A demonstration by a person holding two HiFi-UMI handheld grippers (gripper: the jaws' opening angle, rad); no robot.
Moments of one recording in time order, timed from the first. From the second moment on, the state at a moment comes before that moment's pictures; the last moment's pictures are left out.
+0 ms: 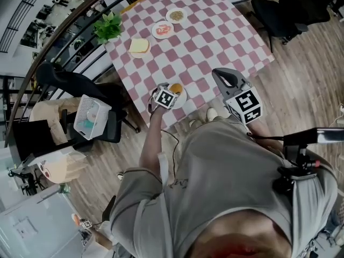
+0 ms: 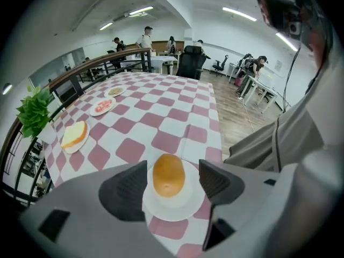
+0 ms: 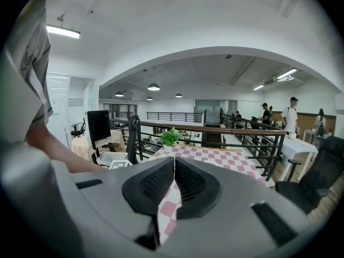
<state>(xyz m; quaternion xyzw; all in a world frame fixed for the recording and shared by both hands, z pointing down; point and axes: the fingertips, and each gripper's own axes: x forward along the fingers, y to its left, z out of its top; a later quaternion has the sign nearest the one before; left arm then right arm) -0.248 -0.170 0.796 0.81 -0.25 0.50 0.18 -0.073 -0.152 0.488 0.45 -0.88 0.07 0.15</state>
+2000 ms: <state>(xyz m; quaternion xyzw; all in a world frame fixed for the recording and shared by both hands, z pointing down) -0.244 -0.177 0.906 0.76 -0.21 0.58 0.23 -0.039 -0.136 0.501 0.49 -0.85 0.10 0.16</state>
